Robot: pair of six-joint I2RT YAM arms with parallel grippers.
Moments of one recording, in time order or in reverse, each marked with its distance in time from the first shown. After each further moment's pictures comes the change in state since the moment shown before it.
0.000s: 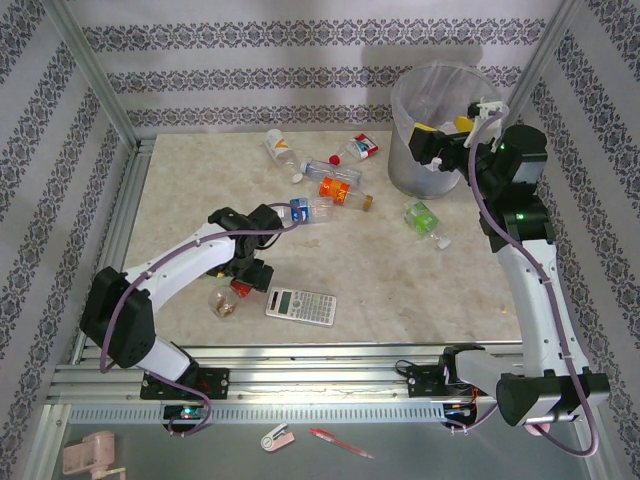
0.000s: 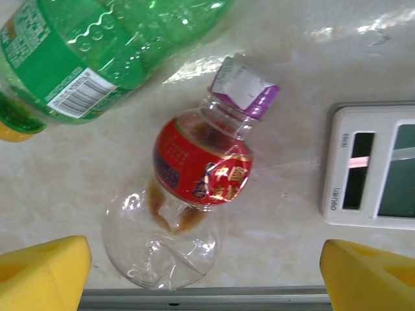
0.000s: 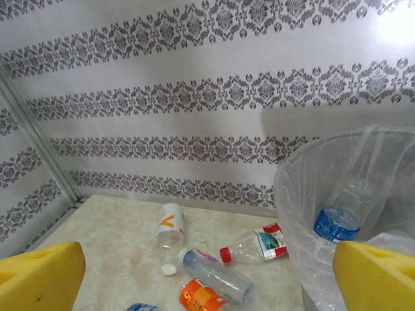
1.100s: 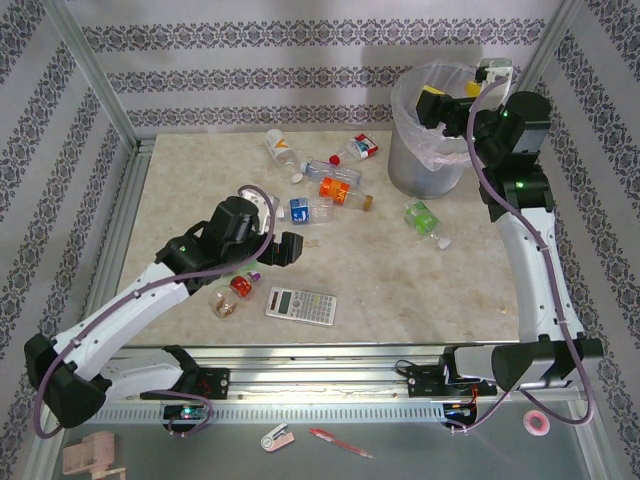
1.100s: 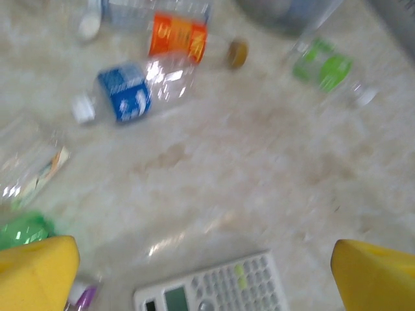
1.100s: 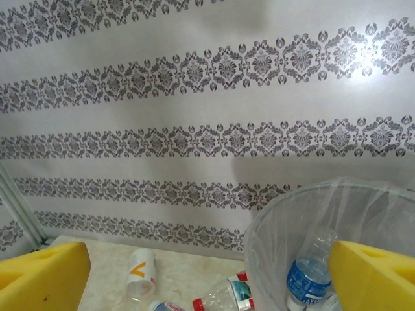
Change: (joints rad) left arm -0.084 -0.373 -0.090 0.563 0.157 0.003; right arm -0.015 0.163 0.203 0.040 0.082 -0.009
